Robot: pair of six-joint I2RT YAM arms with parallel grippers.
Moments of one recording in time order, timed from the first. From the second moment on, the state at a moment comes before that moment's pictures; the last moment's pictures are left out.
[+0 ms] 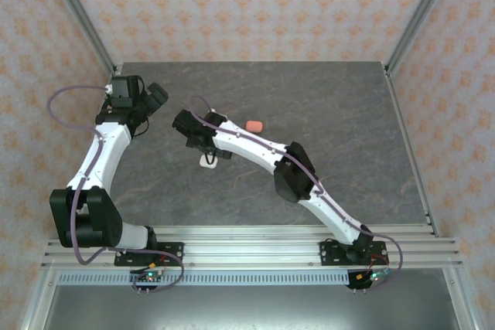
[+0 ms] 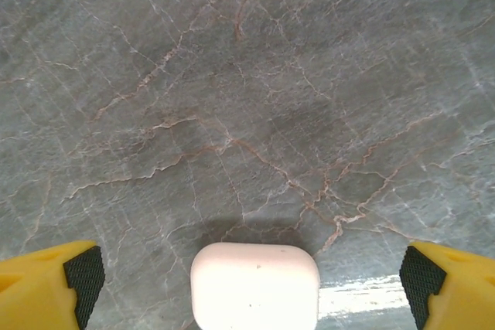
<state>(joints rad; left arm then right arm) 0.10 1.39 1.16 -0.51 -0.05 -0.70 1.01 2.50 2.40 -1.17 0.32 1.22</state>
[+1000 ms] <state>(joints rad) 0.10 1.39 1.07 -0.51 -0.05 -0.72 1.02 2.64 2.49 -1.20 0.23 1.15</state>
